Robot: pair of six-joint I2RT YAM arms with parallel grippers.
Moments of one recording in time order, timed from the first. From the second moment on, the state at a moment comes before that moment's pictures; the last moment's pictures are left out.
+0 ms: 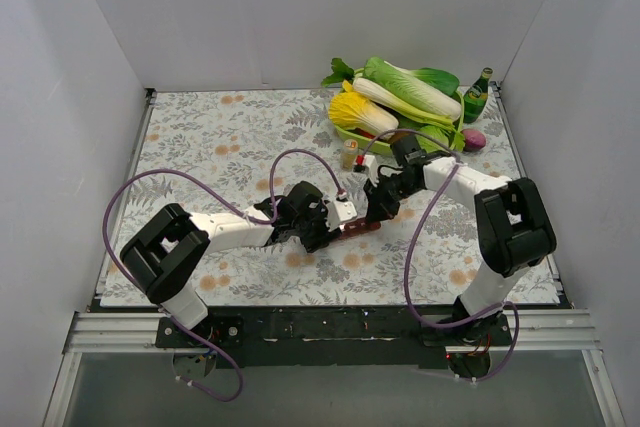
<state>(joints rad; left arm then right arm) -0.83 1.62 0.79 -0.03 0.23 0.38 0.42 1.73 1.05 -0.60 -0.77 -0.55</state>
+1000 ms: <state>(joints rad) -0.67 0.71 0.96 -0.14 0.12 -0.30 0.02 0.82 1.19 -0.49 -0.46 -0.29</state>
